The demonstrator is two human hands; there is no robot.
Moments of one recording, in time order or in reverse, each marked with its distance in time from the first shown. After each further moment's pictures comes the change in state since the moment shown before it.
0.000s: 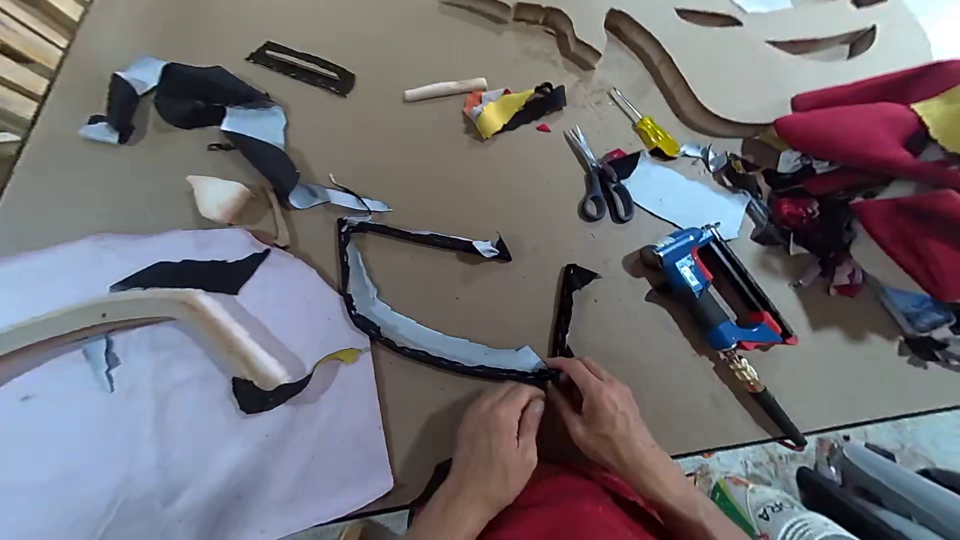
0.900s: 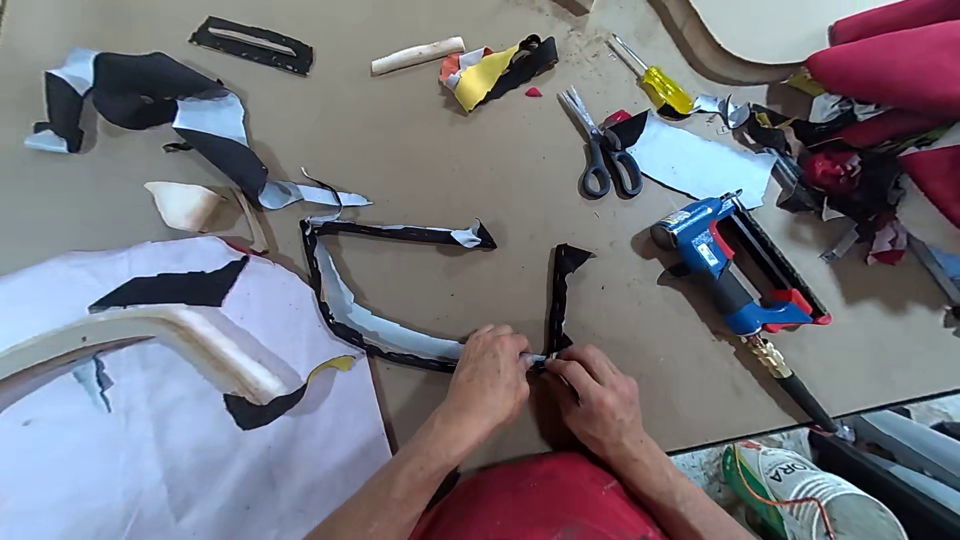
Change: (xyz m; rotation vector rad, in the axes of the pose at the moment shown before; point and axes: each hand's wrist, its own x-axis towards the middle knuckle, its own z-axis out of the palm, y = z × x) left_hand 0.078 0.013 -0.041 0.344 -0.389 -0.166; right_hand 0.009 0.007 0.036 -0.117 0.399 -0.210
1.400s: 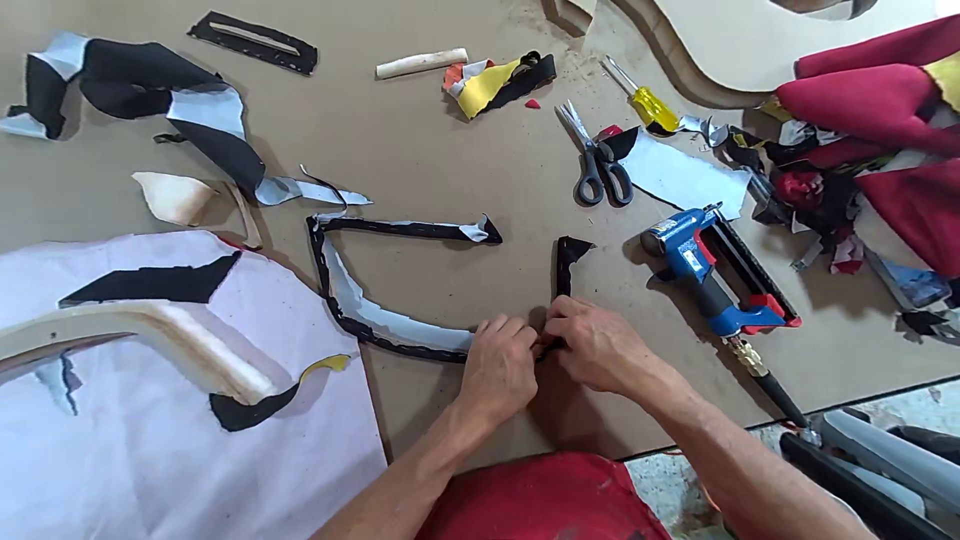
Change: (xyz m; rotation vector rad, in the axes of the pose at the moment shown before) left_hand 0.022 -0.018 0.049 0.021 0.588 0.405; right_hand 0.105 0.004 -0.047 -0.098 -0.833 0.044
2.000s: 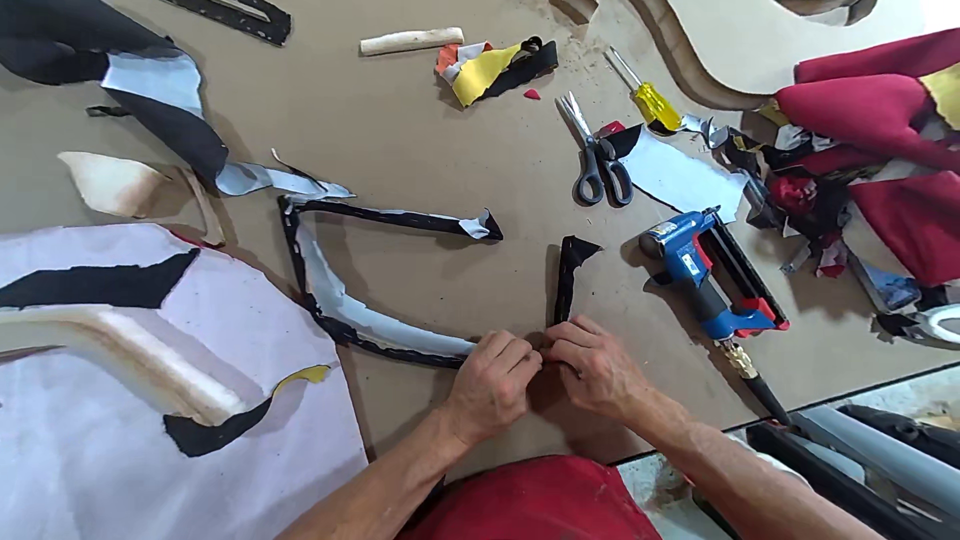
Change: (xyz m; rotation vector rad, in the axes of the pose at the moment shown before) left_hand -0.014 -0.025 0.023 -0.066 0.256 0.359; right_hand -0.017 0.026 0.055 0.064 0.461 -0.304
